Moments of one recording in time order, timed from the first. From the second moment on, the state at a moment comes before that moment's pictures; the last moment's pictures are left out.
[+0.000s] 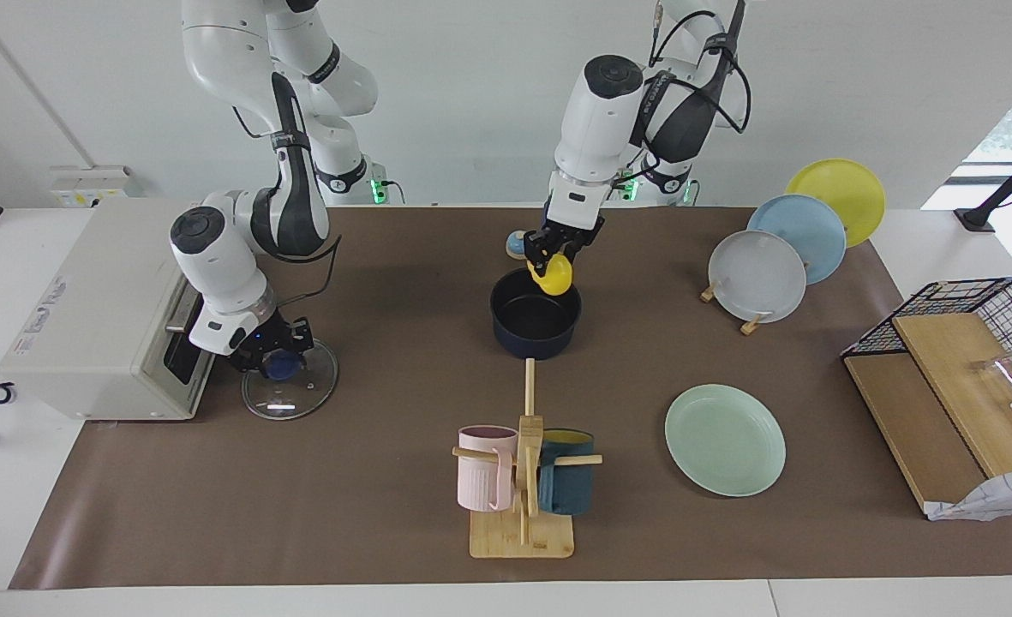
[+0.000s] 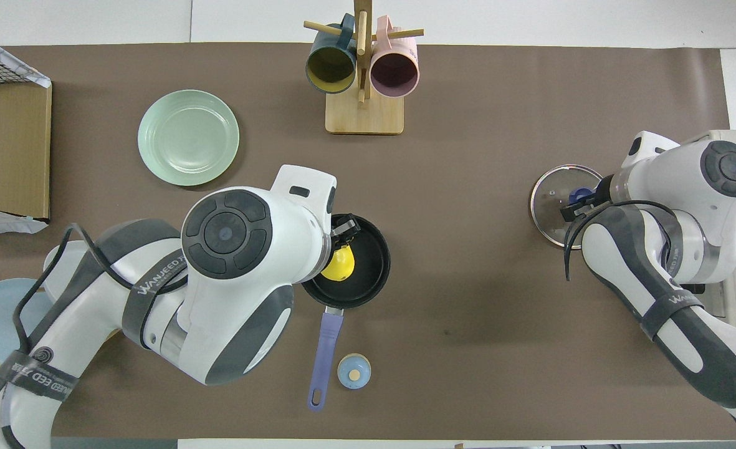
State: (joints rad) left arm -0.63 0.05 -0.05 -1.92 -0.10 2.07 -1.08; right arm -0.08 0.21 0.05 -2.12 0.00 2.38 -0.42
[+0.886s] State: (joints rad) left arm -0.69 0.13 -0.05 -2.13 -0.10 2.33 -1.09; right arm -0.08 0.20 0.10 -1.85 0.00 2.02 -0.42
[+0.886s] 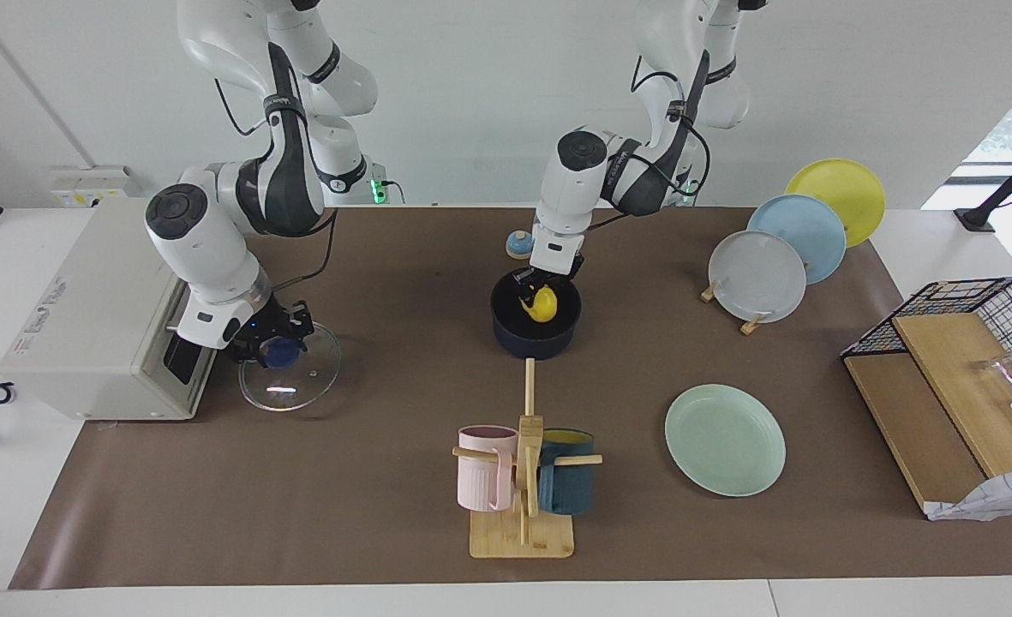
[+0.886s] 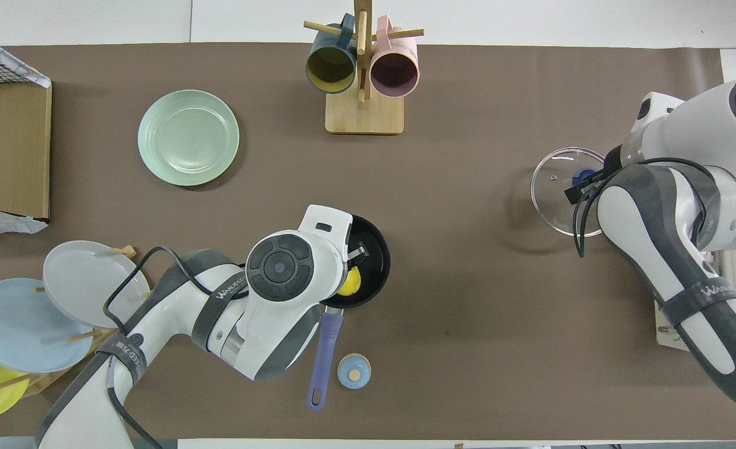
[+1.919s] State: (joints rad) left arm -0.70 0.12 -0.04 -2.17 -0.10 2.37 -1.08; right arm -0.07 0.09 0.17 -1.79 0.00 1.83 -0.33
